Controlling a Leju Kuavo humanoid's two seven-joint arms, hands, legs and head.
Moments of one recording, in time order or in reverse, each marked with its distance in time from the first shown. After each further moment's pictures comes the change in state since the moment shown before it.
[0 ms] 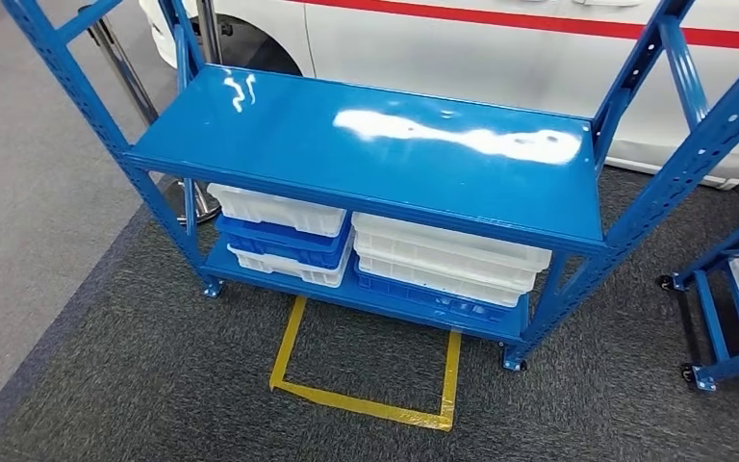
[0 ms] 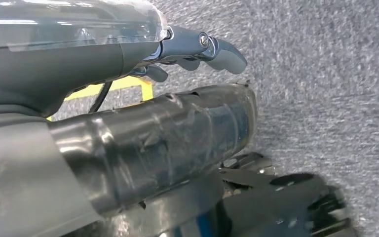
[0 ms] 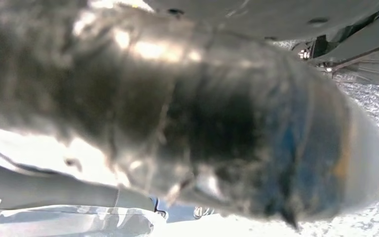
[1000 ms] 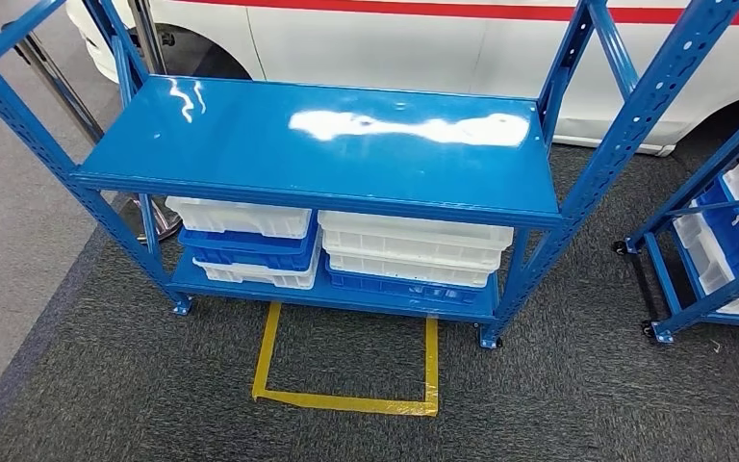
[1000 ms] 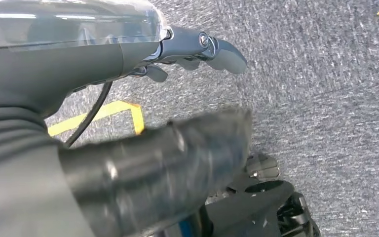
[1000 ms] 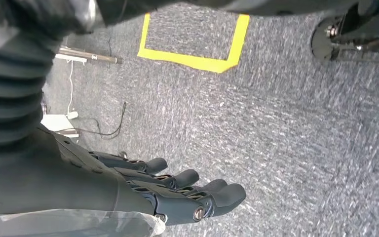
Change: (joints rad) left arm -0.005 -0.002 0.000 0.000 -0.019 0.000 -0.010; right arm -0.005 0.003 0.003 0.001 0.049 -0.032 0.091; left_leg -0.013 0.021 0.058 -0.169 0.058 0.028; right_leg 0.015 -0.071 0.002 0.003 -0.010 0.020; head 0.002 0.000
